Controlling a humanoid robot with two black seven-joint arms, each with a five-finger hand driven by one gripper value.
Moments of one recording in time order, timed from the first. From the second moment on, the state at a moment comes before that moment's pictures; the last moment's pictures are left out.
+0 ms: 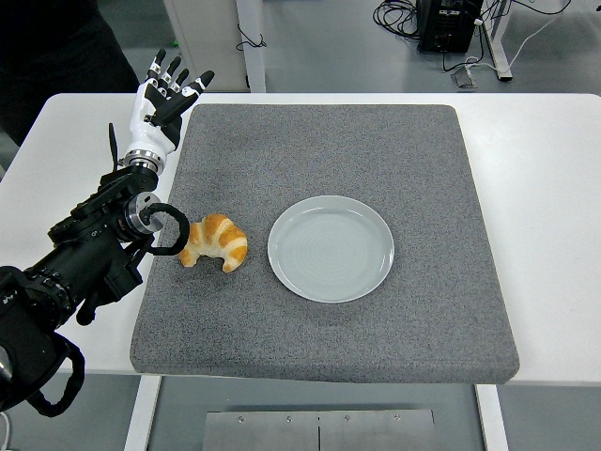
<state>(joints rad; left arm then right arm) -0.98 0.00 -0.60 -0.26 0.01 -0.12 -0.53 -0.10 0.00 0.00 0.15 -0.11 0.02 0.41</state>
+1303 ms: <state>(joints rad) -1.09 0.15 -0.44 -0.31 0.12 -0.11 -0.41 -0.10 0.00 0.00 0.15 -0.11 0.02 0.41</state>
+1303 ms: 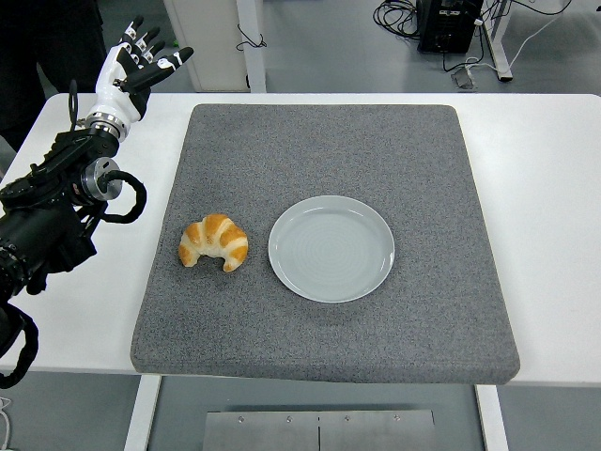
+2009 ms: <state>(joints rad) -1.26 0.38 -0.01 -0.57 0.28 -0.09 -0.41 -0.10 0.00 0.00 0.15 -0.11 0.02 0.41</state>
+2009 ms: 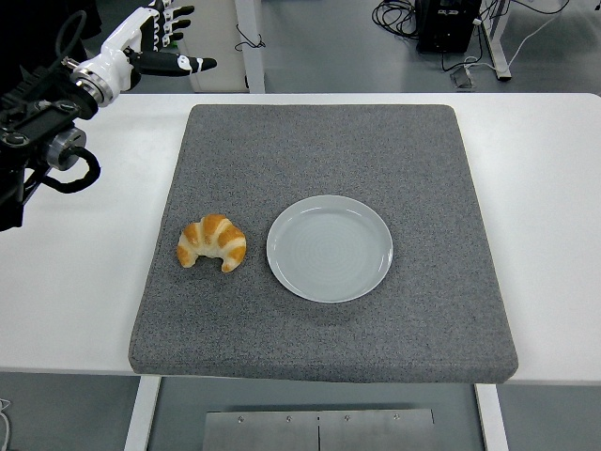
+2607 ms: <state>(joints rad) -1.29 0.57 0.02 -0.96 0.75 -0.05 -0.29 -0.10 0.00 0.00 0.15 -0.11 0.02 0.41</state>
